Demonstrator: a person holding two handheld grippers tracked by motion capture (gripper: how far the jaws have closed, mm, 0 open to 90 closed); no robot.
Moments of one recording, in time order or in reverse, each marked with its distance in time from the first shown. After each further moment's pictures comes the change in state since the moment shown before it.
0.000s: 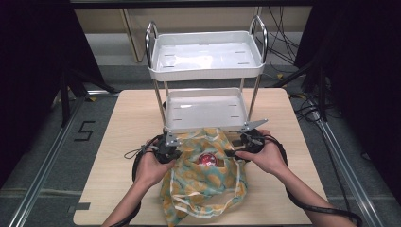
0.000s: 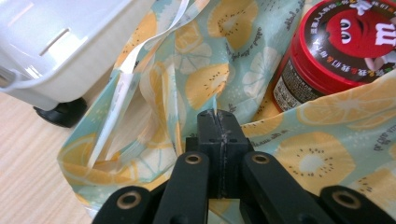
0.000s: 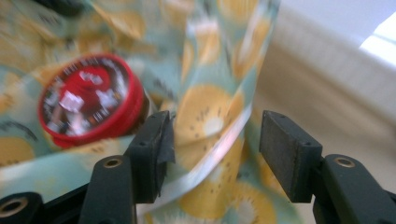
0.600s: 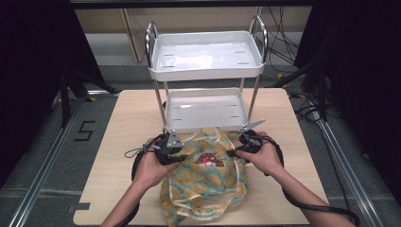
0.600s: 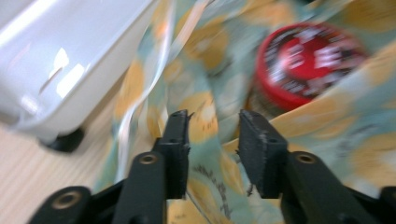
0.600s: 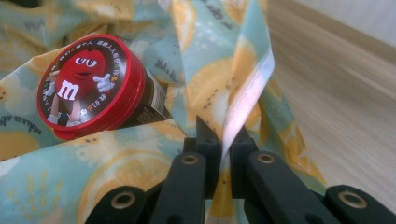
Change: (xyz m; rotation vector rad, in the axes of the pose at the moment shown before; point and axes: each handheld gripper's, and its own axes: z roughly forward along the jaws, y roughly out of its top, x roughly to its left) left arm -0.011 0.013 -0.015 -0.028 -0.041 0.077; right arm -0.002 -0.004 0.009 0.075 0.061 0.098
